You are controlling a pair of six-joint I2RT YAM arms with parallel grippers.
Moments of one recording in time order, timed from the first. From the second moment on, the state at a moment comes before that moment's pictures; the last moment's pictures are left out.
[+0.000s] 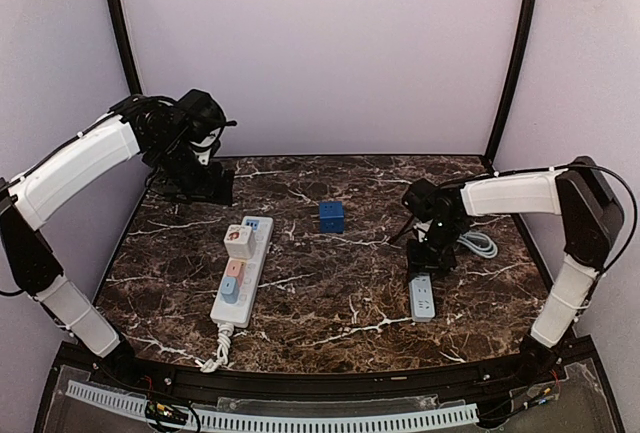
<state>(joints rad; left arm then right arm) -0.59 1.57 1.64 -1.29 -0.16 -0.49 0.60 1.71 1.06 -0.85 -0.12 0.65</state>
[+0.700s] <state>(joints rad) -0.60 1.52 1.65 -1.27 -0.07 -0.43 0.70 1.98 1.37 -0.96 -0.15 0.63</state>
